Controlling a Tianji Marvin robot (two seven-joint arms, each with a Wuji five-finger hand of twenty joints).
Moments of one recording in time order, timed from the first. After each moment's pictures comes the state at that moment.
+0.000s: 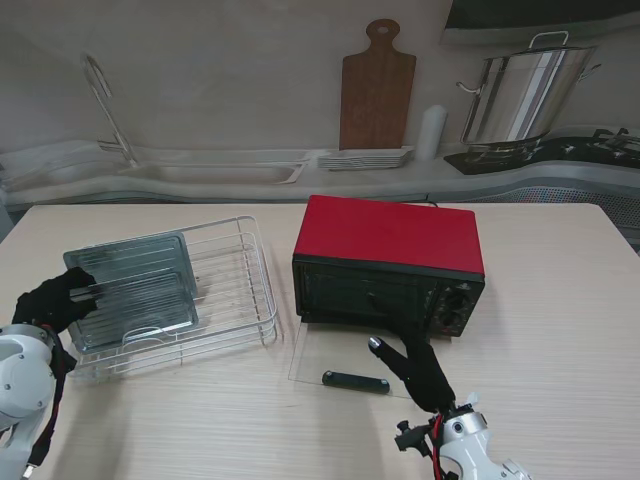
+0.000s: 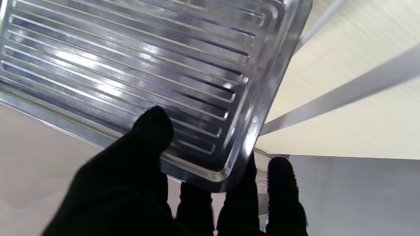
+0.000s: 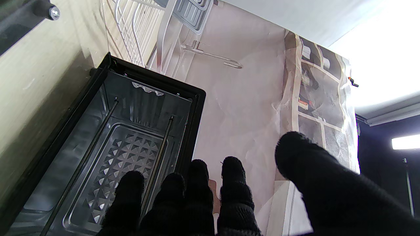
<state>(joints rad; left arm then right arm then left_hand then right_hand) 1.72 -1.09 -1.73 -1.65 0.71 0.22 -0.09 -1.96 -1.17 1.25 -1.80 -0.13 -0.39 -0.22 0.95 -0.36 0.50 -0.06 0.30 -0.06 0.98 0.80 0.52 0.07 0.47 0.53 0.35 0.23 0.40 0.54 0.02 0.28 0.76 0.59 0.30 -0.26 0.82 0.12 0.23 -0.06 0.45 0.12 0.28 -0.03 0.32 0.21 0.20 -0.14 0.12 0.14 -0.05 -0.05 0.72 0.11</state>
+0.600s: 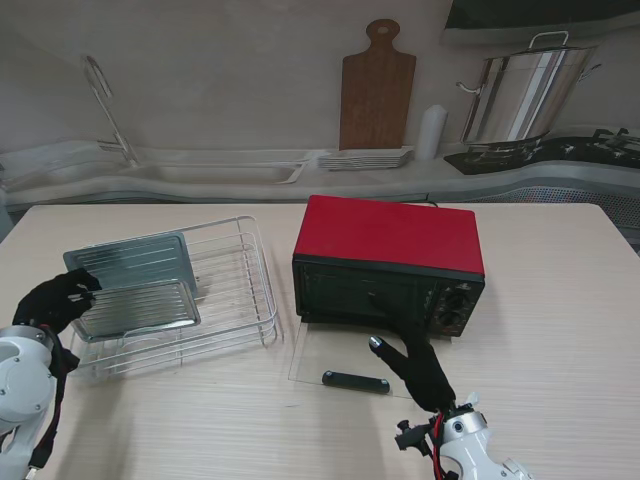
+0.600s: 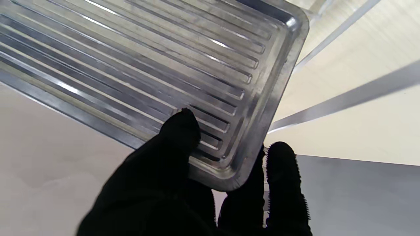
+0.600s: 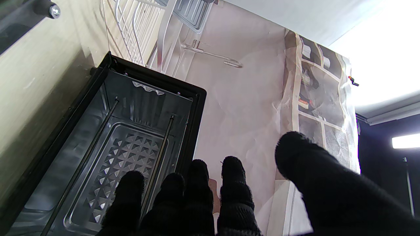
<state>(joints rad) 1.75 -1.09 -1.74 -1.70 0.65 0.22 -0.06 -1.96 -1.17 1.25 -1.80 -0.12 -0.39 -0.22 1.18 -0.35 0.42 -0.07 0.51 -0.12 0.96 0.87 0.88 0.07 0.41 0.94 0.56 0.32 0.68 0.71 0.13 0.33 1.06 0.61 0.30 -0.26 0.82 0.12 0.23 -0.06 0.45 0.12 0.28 -0.03 0.32 0.21 0.20 -0.14 0.12 0.14 -0.05 -0.05 0.72 0.11</state>
